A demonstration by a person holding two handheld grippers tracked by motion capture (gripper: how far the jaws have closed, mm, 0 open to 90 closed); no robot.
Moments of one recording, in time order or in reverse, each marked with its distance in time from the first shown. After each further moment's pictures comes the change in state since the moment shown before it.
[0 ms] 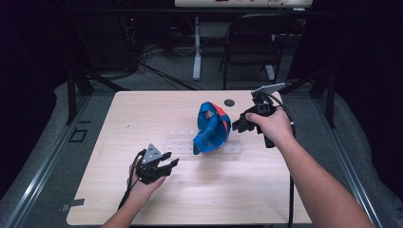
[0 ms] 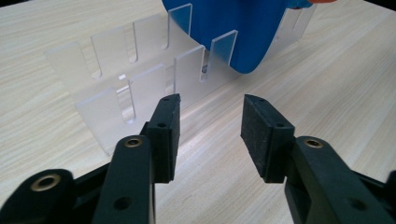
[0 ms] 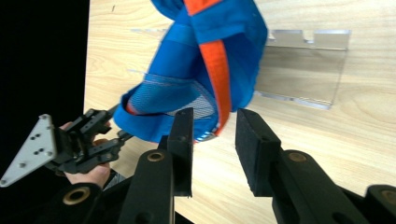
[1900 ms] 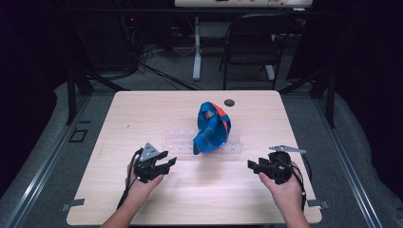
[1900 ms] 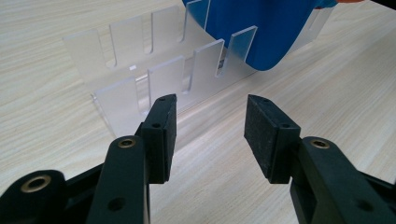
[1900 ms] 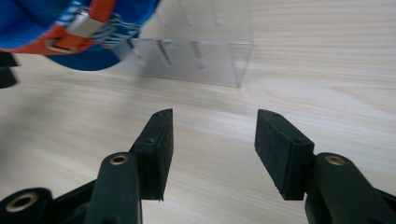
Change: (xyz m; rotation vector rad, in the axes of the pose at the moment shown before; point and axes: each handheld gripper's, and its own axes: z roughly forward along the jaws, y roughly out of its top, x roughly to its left) left arm 0.007 -0.002 0.002 0.012 0.019 -0.044; right arm -0.084 -0.147 0.049 -0.498 -0.193 -0.302
